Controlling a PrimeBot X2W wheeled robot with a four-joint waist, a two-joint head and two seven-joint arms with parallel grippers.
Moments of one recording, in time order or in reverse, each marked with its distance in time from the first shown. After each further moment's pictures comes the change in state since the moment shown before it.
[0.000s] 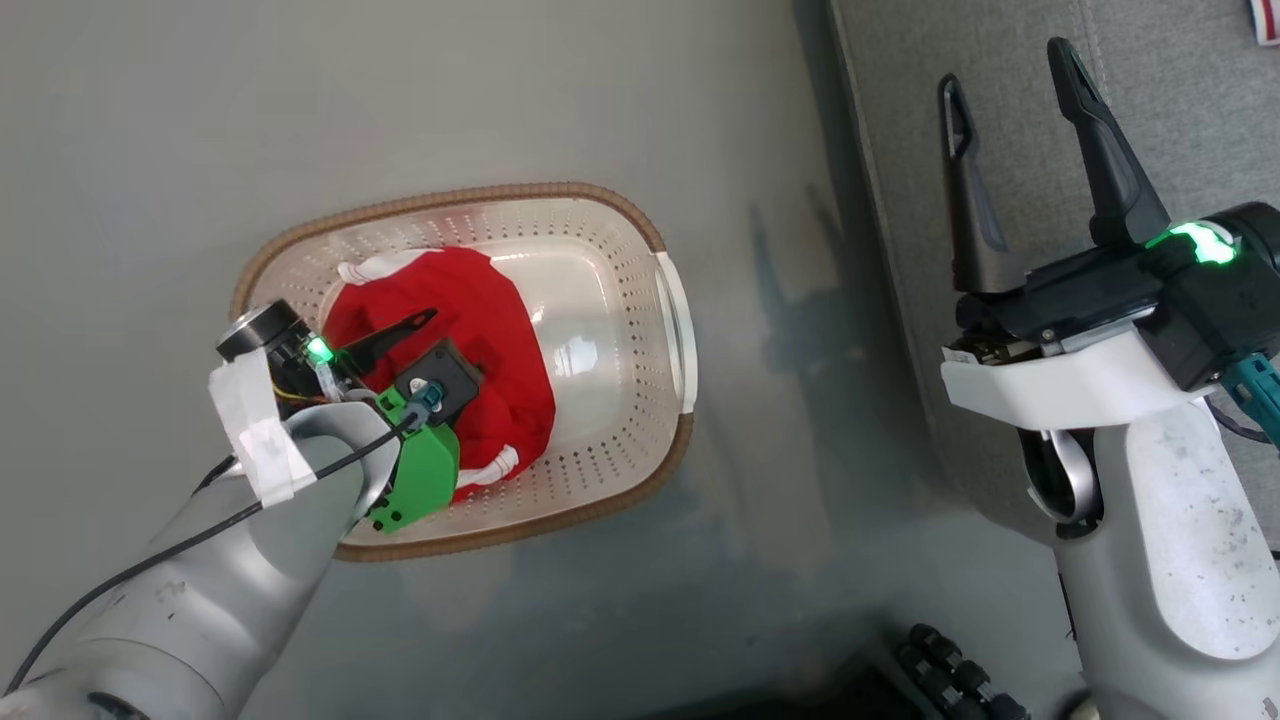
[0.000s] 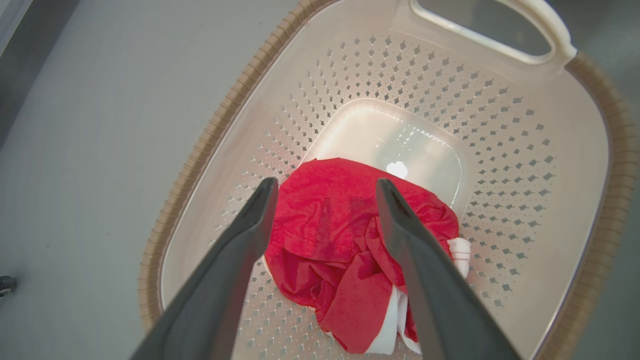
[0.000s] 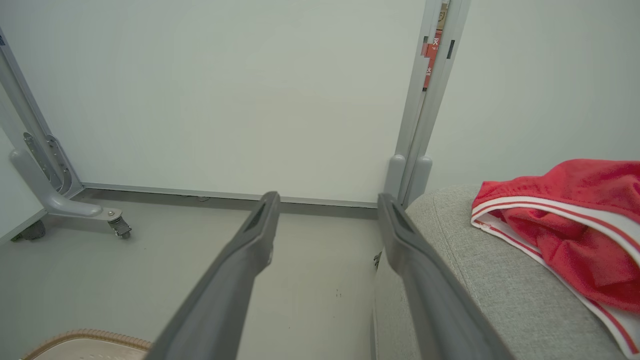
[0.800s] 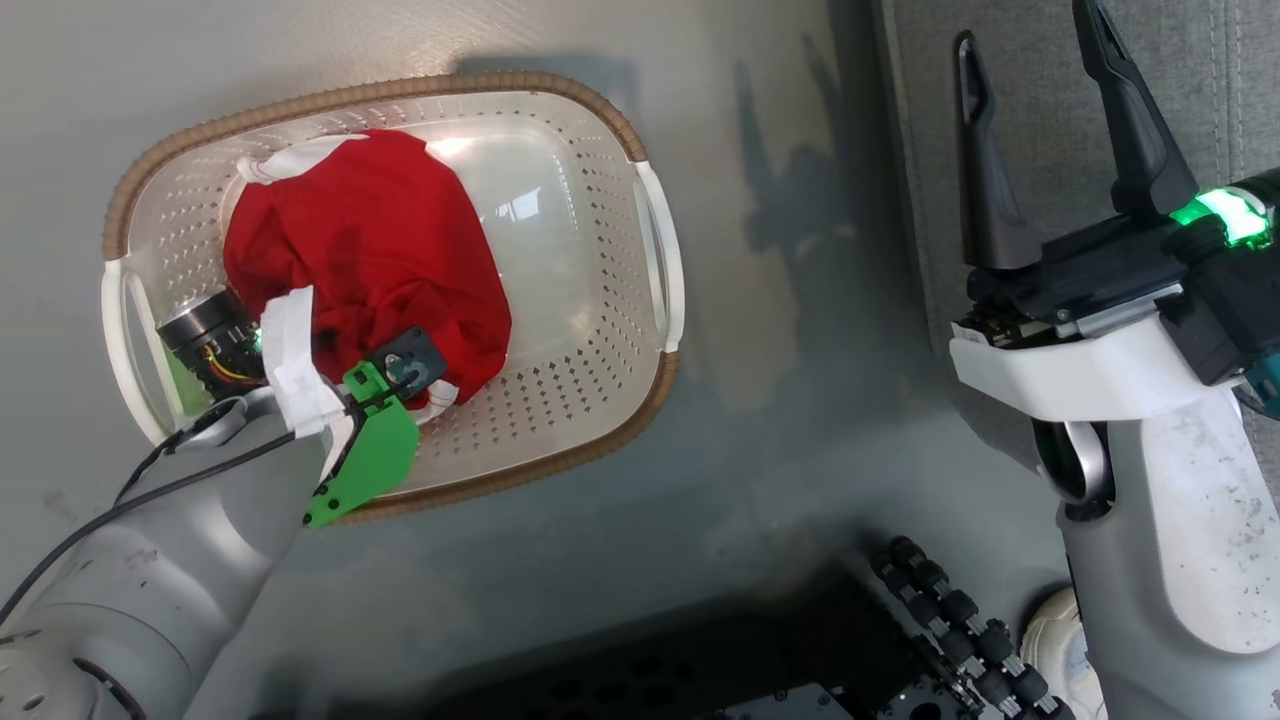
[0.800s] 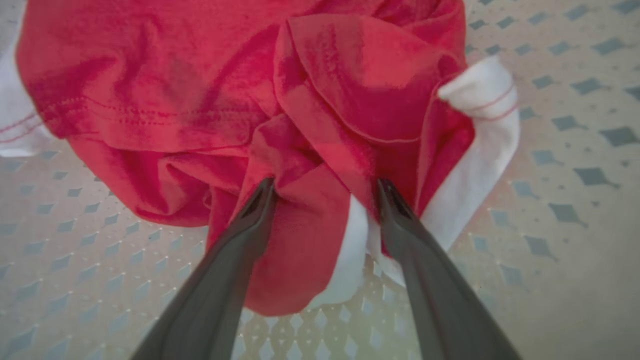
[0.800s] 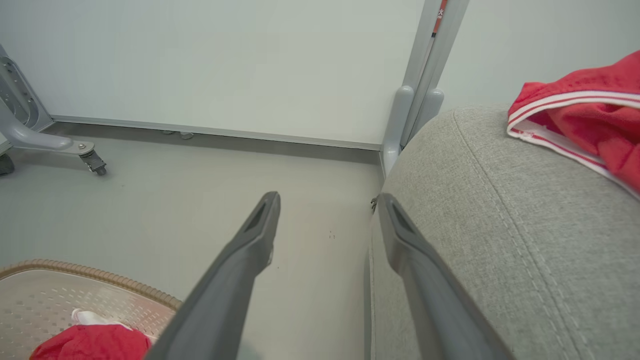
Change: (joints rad) left arm -0.093 0.030 -0.212 0.094 -0.063 0.000 0.329; right arm -0.033 0.000 -0.001 -0.050 -0.030 0.000 0.000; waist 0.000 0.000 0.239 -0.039
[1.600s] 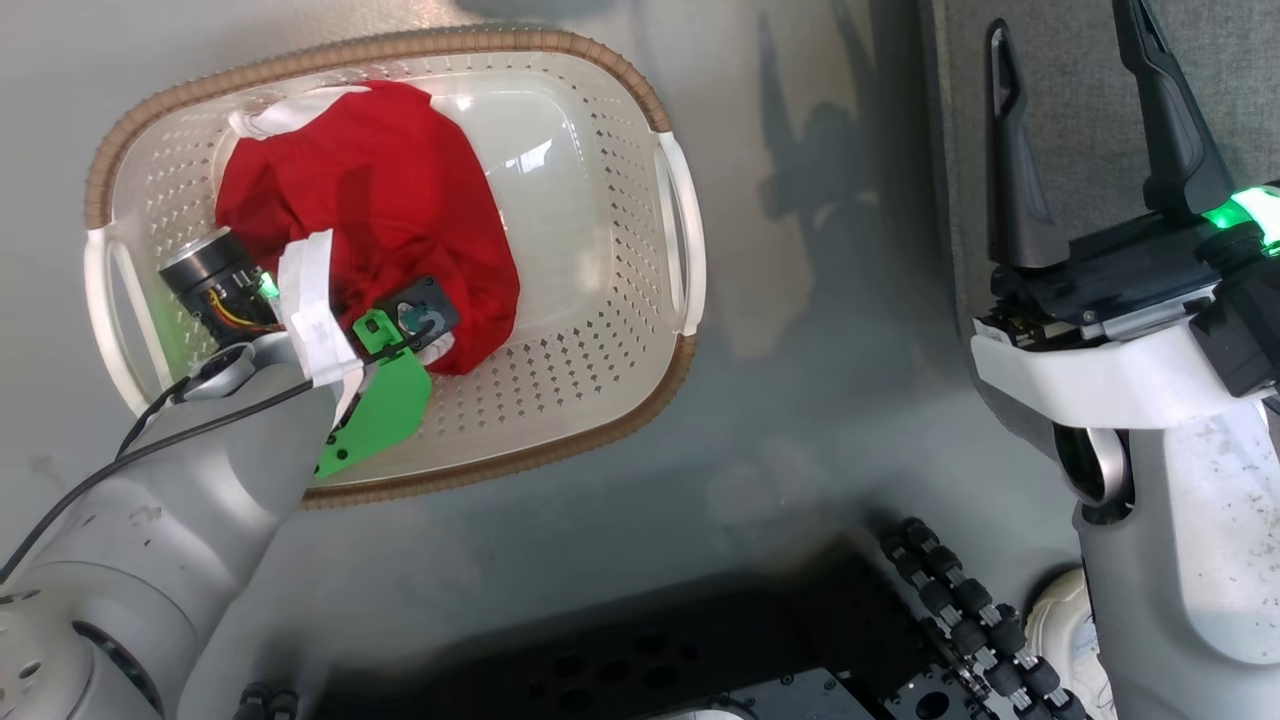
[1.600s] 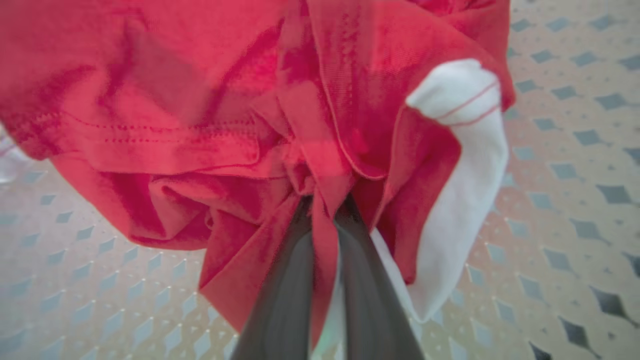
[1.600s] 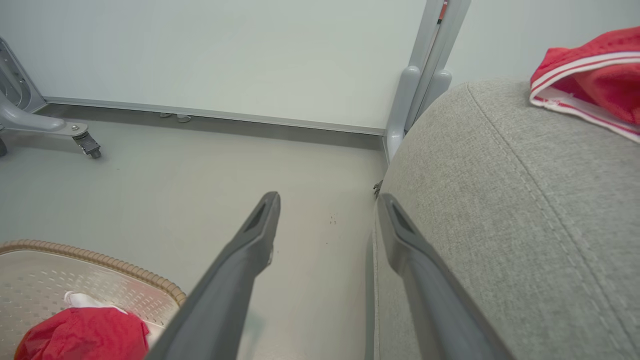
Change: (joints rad) left arm -0.075 -0.020 -0.001 -0.014 0.033 0.000 0.071; right arm 0.015 0.000 -0.025 -0.047 -0.020 0.000 0.000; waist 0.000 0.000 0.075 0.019
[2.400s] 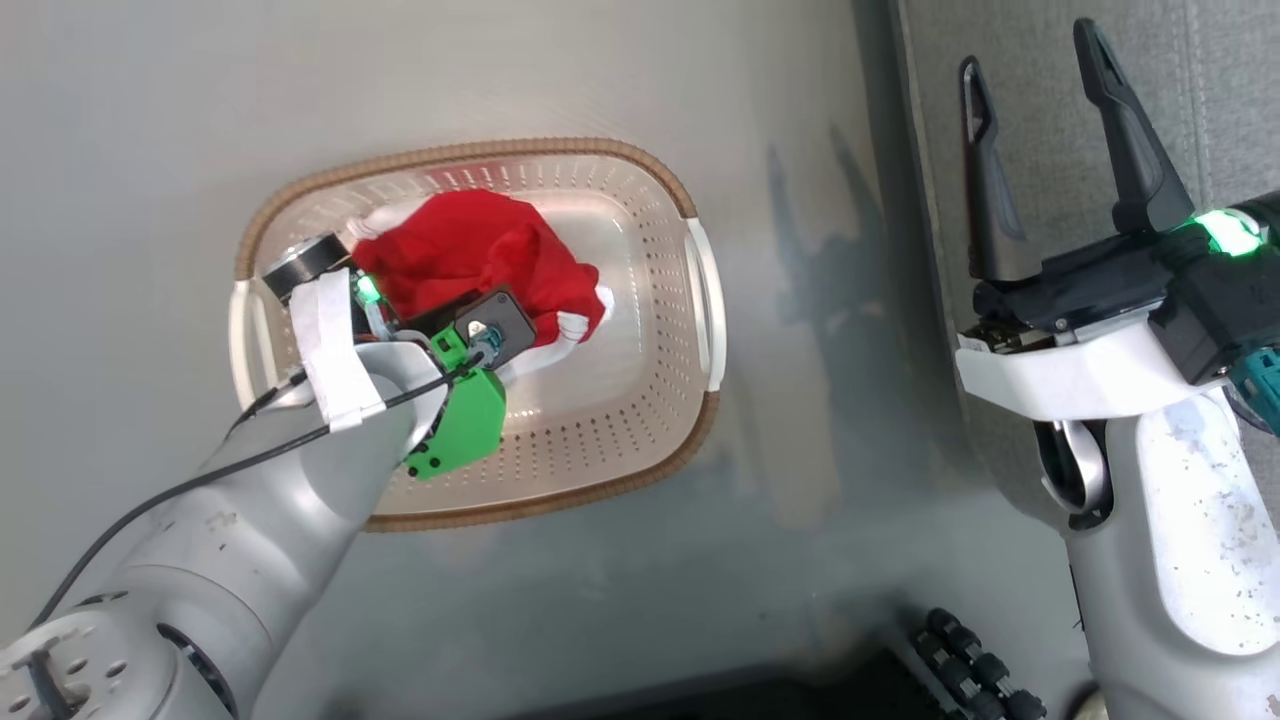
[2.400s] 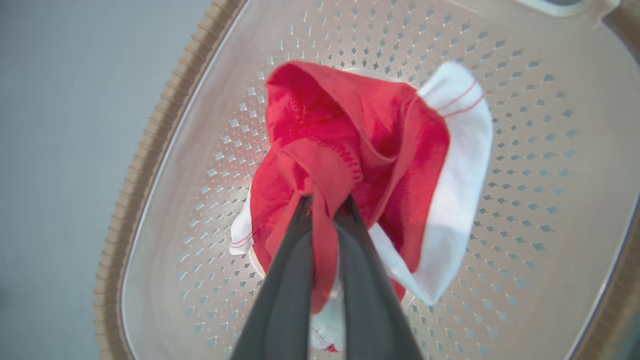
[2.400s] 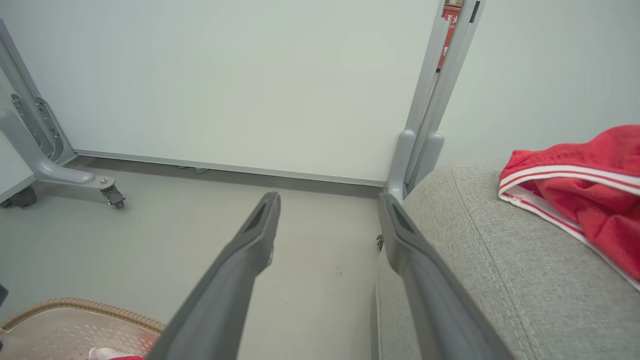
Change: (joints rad) left arm 0.017 -0.101 0.000 0.029 -0.074 0.000 -0.324; right arm 0.007 0.000 -0.002 0.090 -0.005 0.000 0.000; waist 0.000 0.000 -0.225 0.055
